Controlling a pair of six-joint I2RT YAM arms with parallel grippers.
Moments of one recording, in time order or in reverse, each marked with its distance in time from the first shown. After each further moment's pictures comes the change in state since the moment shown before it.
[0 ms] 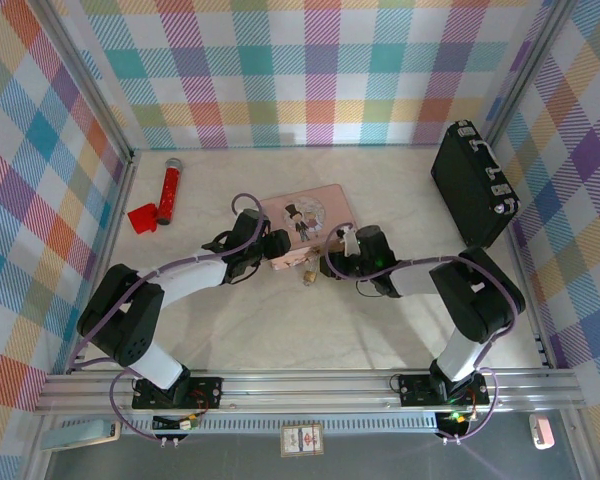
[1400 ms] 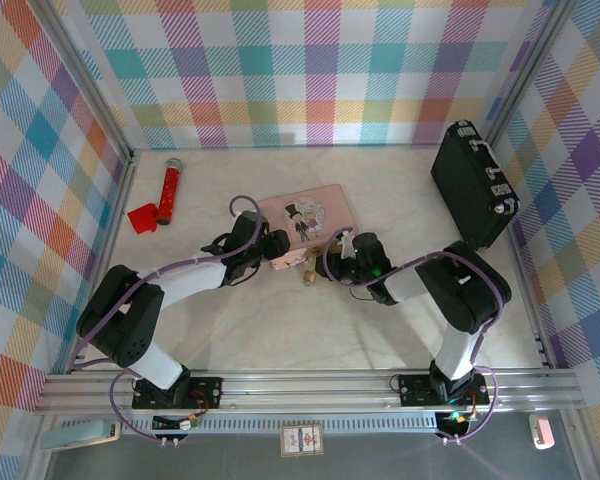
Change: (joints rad) left arm 0.000 -0.006 -0.028 0.044 0.004 -0.038; right arm 0.038 0.095 -0.032 0.230 0.037 0.121
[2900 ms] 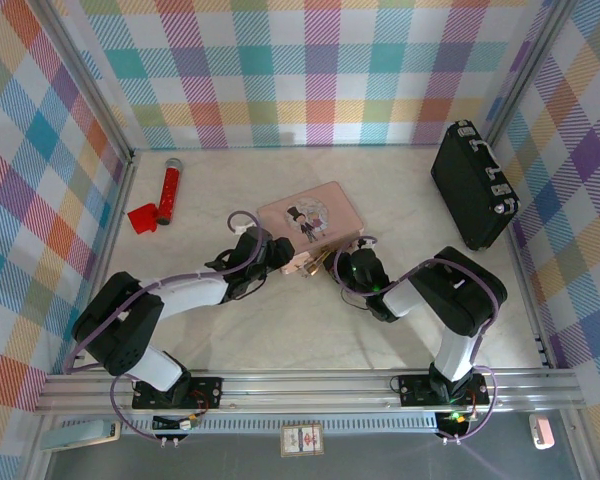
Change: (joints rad) left arm -0.087 -0.048 -0.129 0.156 -0.072 -0.212; right arm 0.079 -0.003 -0.117 0.217 0.380 0.699
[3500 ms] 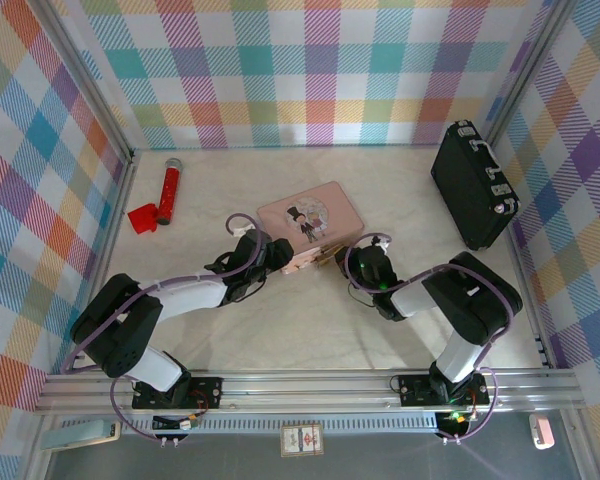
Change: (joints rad) left arm -0.006 -0.012 -0.018 0.008 -0.023 -0.016; right arm -0.045 -0.088 -0.030 -0.060 0.077 0.064
